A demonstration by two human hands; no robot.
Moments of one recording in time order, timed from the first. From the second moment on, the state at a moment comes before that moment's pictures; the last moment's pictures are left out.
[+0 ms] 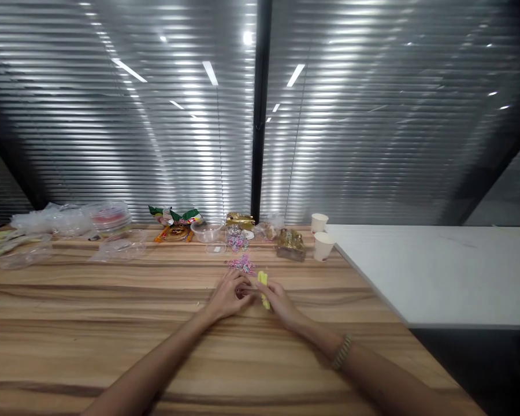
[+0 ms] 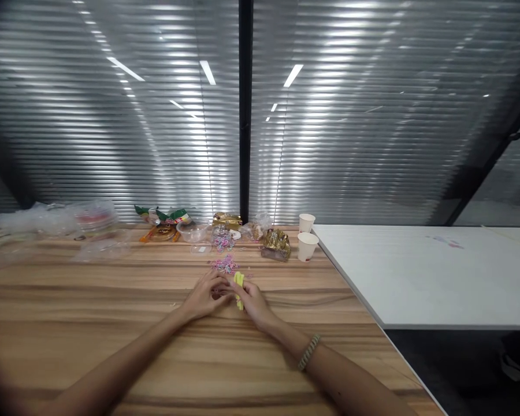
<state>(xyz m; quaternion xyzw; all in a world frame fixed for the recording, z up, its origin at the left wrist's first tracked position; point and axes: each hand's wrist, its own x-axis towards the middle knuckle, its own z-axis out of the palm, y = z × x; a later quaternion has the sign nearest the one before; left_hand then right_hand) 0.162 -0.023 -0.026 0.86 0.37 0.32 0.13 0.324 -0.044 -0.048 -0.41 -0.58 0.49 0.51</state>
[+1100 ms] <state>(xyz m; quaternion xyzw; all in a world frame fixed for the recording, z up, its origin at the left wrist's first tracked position) 0.127 -0.003 -0.030 0.87 0.41 0.27 0.02 0.324 -0.045 -0.046 -0.42 -0.59 0.48 0.49</state>
